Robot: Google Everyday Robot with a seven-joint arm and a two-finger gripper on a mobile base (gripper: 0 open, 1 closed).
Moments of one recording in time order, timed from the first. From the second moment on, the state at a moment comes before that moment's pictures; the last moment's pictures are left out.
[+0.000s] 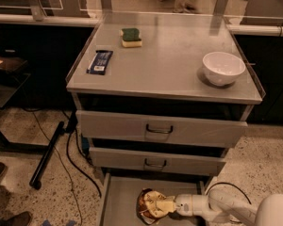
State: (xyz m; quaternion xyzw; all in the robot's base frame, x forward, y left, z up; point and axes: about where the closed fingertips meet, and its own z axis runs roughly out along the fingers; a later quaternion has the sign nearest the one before) arm 0.465 -0.089 0.264 -0.21 0.77 0.55 0.26
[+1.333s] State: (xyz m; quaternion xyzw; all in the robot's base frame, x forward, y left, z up) arm 0.467 -0.119 0.256 -0.19 0.80 0.51 0.26
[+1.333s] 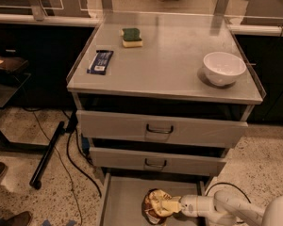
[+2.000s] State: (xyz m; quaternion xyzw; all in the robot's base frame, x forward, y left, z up) arm 0.467 -0.119 0.256 -0.19 0.80 0.51 0.26
